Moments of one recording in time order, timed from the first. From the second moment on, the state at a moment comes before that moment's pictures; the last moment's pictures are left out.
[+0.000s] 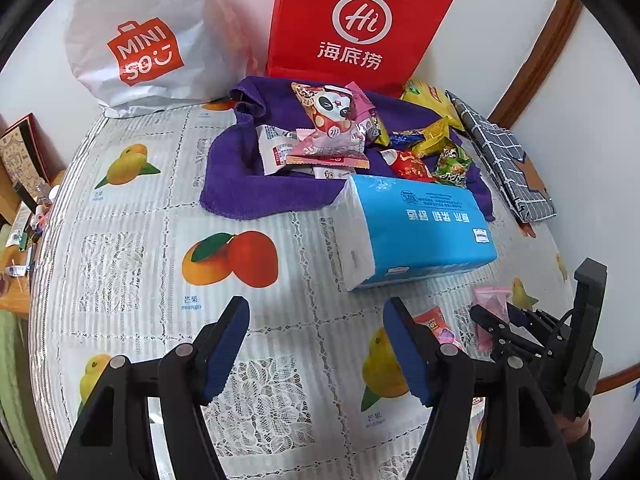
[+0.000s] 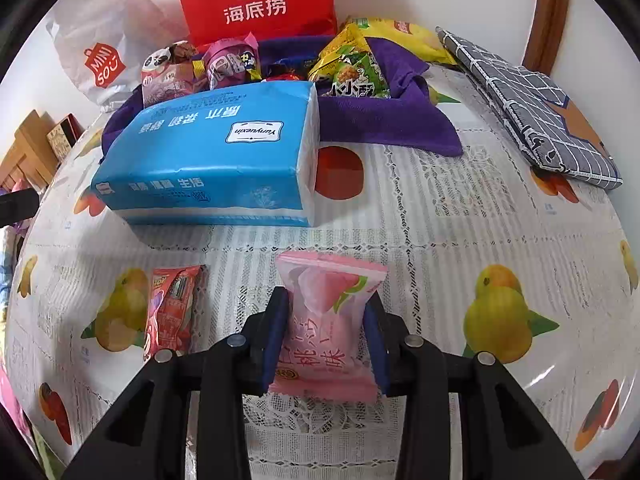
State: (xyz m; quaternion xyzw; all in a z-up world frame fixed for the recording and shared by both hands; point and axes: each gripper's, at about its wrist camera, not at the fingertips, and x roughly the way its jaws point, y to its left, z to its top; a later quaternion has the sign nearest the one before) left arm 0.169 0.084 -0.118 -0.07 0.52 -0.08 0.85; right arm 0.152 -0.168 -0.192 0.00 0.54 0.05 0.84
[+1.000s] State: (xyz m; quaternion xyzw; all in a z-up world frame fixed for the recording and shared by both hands) left arm 0.167 0.065 -0.109 -0.05 0.52 -0.10 0.85; right arm 0.149 -0.174 -0.190 0.00 0.56 0.07 0.83
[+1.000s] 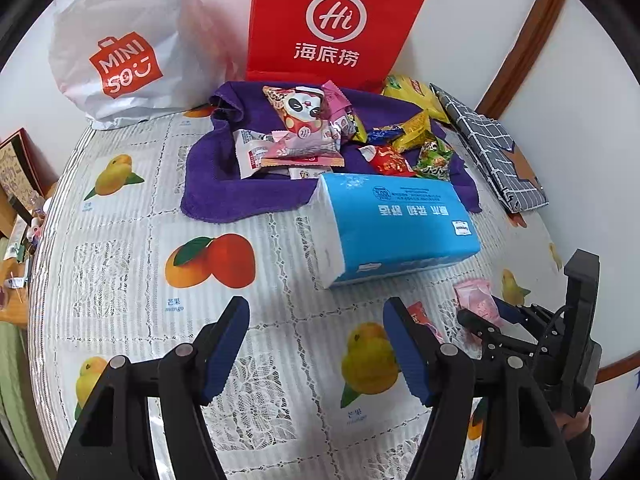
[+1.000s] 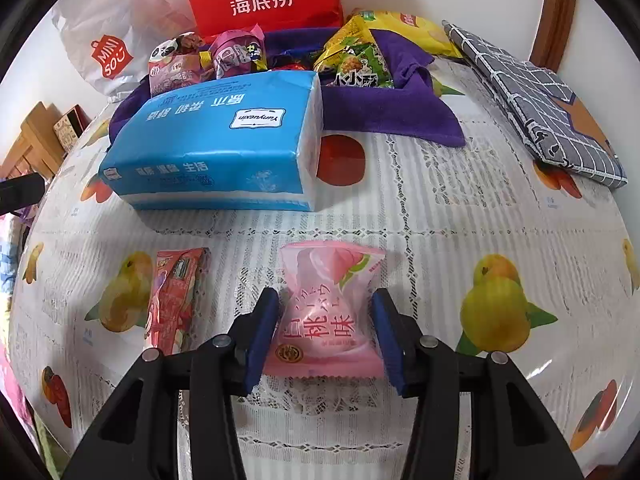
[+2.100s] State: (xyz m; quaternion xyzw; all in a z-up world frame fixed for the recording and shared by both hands) left arm 0.143 0.026 -0.117 -0.04 0.54 -0.10 0.84; right arm 0.126 -0.211 -0.169 0.01 0.53 0.06 0.84
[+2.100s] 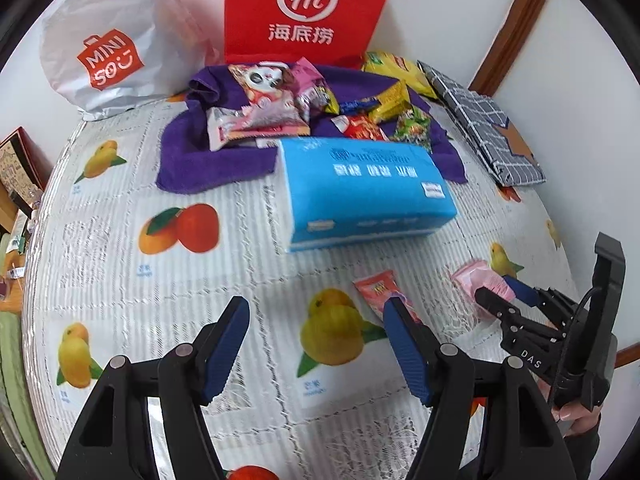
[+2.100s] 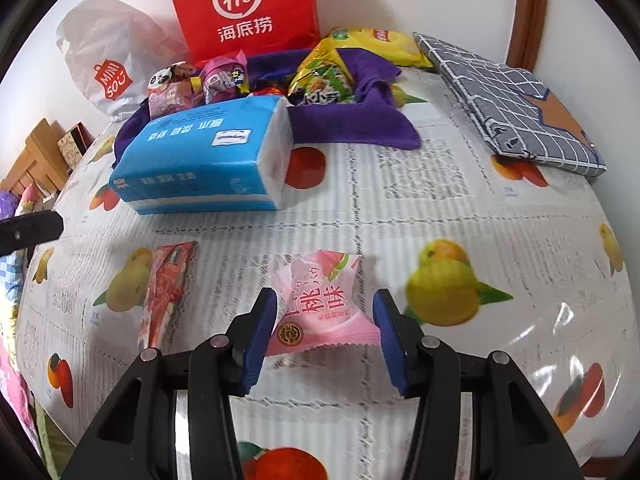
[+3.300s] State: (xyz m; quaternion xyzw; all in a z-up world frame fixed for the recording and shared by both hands) left arm 0.151 -0.051 -0.162 0.00 0.59 -0.12 0.80; right arm 0.108 -0.268 -0.179 0.00 0.53 0.05 0.85
